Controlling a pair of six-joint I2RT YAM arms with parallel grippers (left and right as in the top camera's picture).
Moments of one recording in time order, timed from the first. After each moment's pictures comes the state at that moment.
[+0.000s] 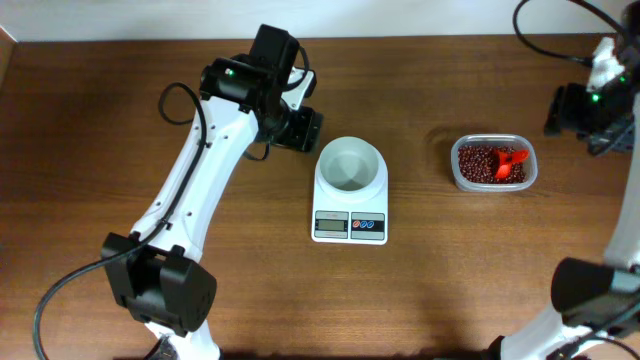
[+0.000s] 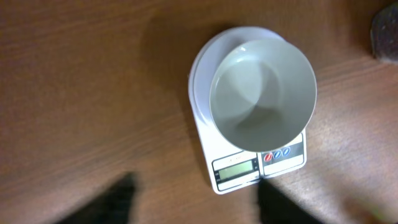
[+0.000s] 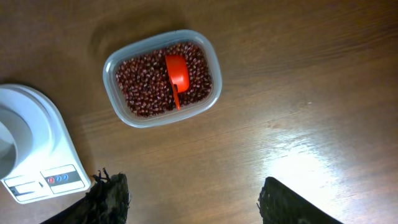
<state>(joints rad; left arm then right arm) -0.35 1.89 1.90 -1.26 0.14 -0.06 -0.24 1.85 2.22 -1.69 0.01 0.08</state>
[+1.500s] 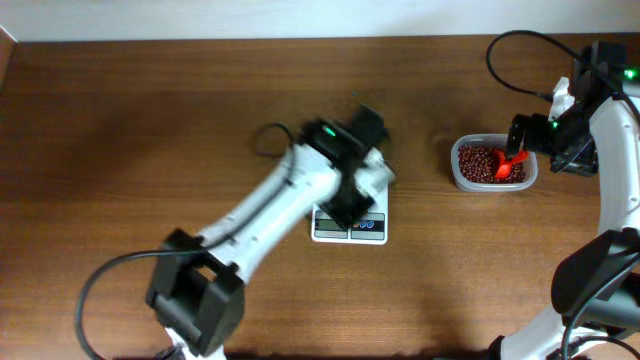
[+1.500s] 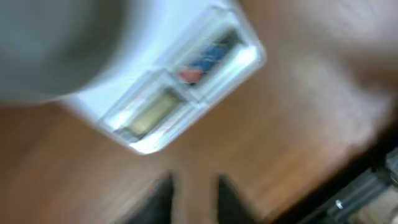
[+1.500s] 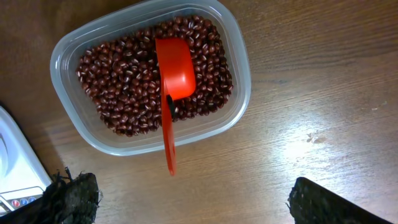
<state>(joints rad) -0.70 1.90 1.65 -1.27 0.15 0.15 -0.24 1.86 1.76 -1.36 -0.03 0.08</state>
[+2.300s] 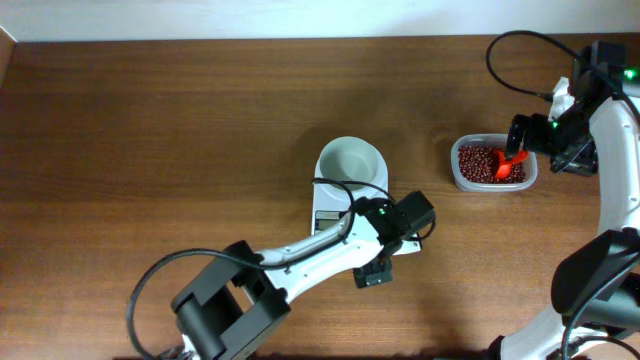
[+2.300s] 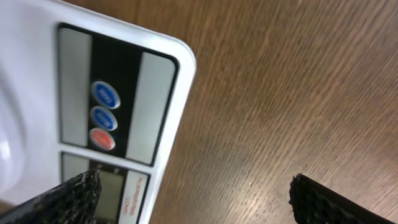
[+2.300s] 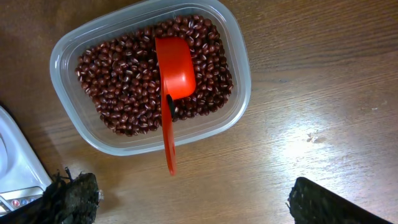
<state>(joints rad) -0.97 1.93 1.33 -0.90 -0.17 0.39 -0.24 1.86 1.76 -1.36 -0.03 0.08</state>
